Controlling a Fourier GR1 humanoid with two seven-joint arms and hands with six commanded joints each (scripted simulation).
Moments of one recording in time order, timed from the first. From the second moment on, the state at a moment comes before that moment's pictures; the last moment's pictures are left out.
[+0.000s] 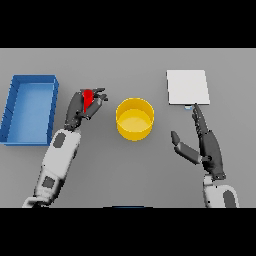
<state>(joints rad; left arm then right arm) -0.55 -0.01 0.05 -0.83 -0.21 0.15 -0.21 0.12 -0.05 0.12 -1.73 0.18 -0.01 -0.08</state>
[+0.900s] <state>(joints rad) -0.57 0.11 -0.02 -1.07 -0.22 0.00 -0.10 0.12 -0.07 0.14 -1.73 0.25 -0.03 -0.13</state>
